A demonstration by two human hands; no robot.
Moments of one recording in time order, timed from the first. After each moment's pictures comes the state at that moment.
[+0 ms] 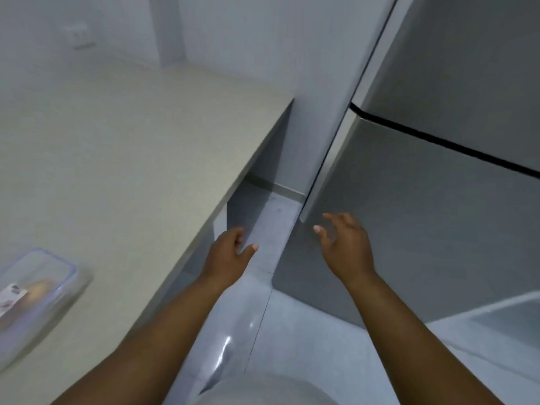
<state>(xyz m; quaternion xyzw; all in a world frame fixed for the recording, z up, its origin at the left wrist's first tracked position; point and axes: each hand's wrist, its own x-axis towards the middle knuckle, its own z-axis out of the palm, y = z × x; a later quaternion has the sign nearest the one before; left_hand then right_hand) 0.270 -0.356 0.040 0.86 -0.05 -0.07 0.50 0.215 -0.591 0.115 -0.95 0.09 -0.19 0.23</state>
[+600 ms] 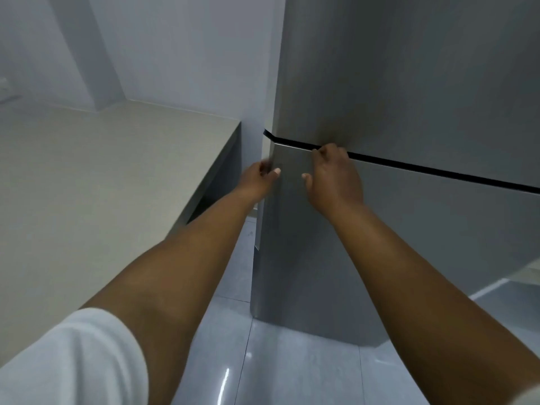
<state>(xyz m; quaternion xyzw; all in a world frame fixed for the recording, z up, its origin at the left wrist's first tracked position) 0.441 -0.607 0.157 0.81 -0.19 -0.12 0.55 0.312 -0.734 0.224 -0.97 0.11 -0.24 0.00</state>
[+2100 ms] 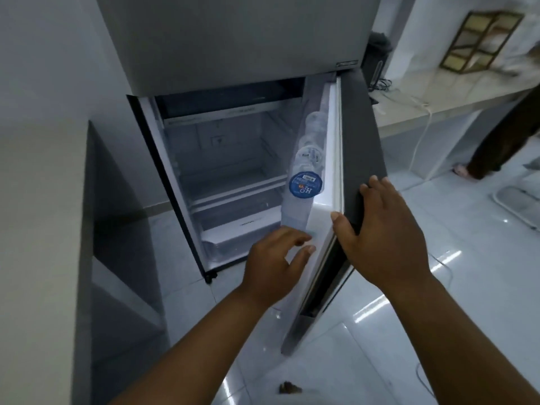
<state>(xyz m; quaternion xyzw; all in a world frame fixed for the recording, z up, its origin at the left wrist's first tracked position) 0.059 -0.490 0.129 0.61 -0.61 -0.04 0.51 -0.097 -0.562 0.231 -0.84 0.50 -0.22 0.03</state>
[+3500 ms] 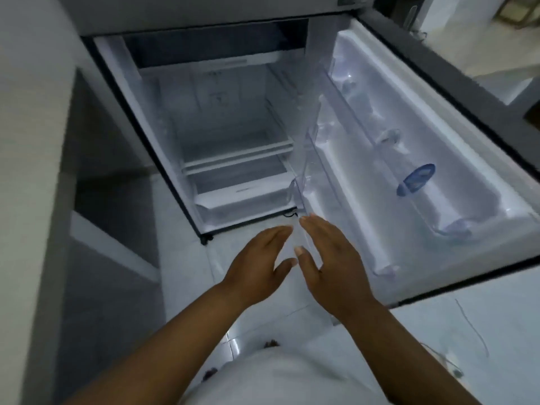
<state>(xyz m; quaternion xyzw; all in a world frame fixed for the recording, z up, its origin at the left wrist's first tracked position) -0.004 -0.527 0.063 0.71 -0.62 -0.12 0.32 -0.155 -0.600 0.119 -0.88 0.32 -0.25 0.24</state>
